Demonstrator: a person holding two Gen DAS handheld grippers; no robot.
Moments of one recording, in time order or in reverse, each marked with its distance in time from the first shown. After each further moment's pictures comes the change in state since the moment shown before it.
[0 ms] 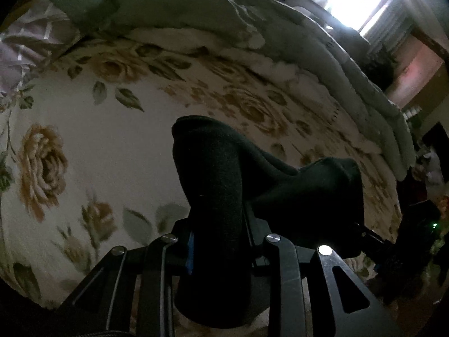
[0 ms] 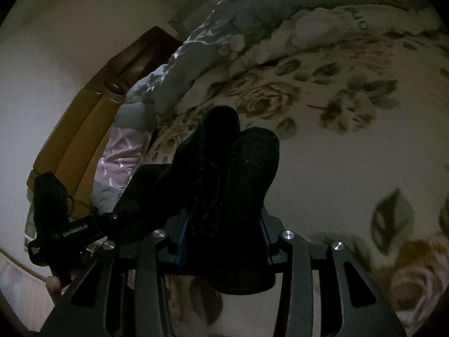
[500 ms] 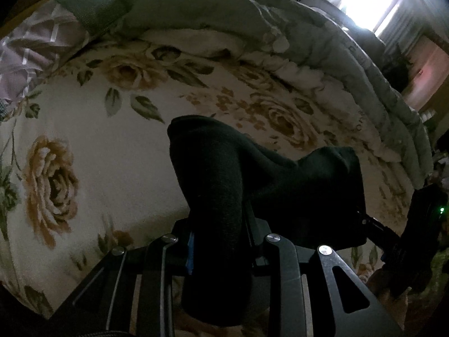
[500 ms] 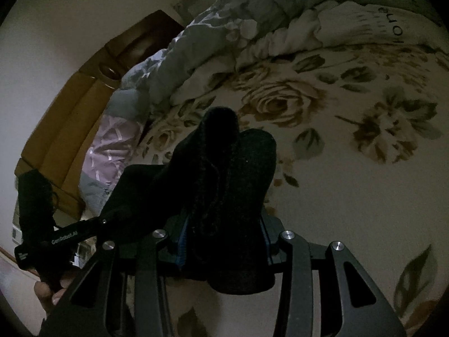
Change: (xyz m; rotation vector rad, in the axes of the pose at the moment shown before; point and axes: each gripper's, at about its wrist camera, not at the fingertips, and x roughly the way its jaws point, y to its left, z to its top) left arm 0.035 0.024 0.024 -0.009 -0.002 0.079; right arm 0.065 0.005 0.030 -0.072 0.057 -0.027
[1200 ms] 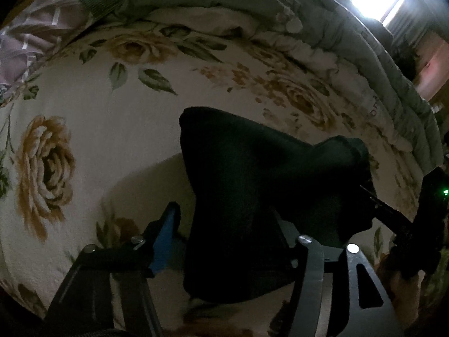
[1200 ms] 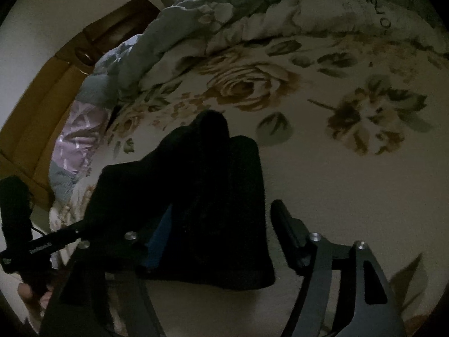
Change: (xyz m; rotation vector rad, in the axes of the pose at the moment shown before) left arm 0.031 0.019 -0.020 0.008 0.053 0.039; right arm 0.022 -0.024 -0.009 -0.030 0.039 -0.149
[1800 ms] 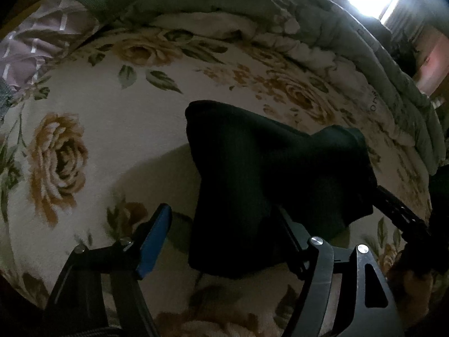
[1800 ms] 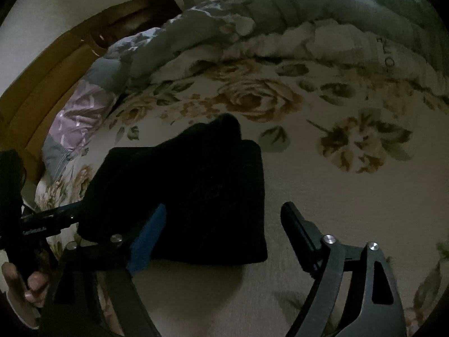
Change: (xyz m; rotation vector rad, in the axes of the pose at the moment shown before) left arm -0.018 -0.002 -0.021 0.024 -0.031 0.032; right arm -0.032 0.022 -0.010 -0.161 -0.043 -0.061
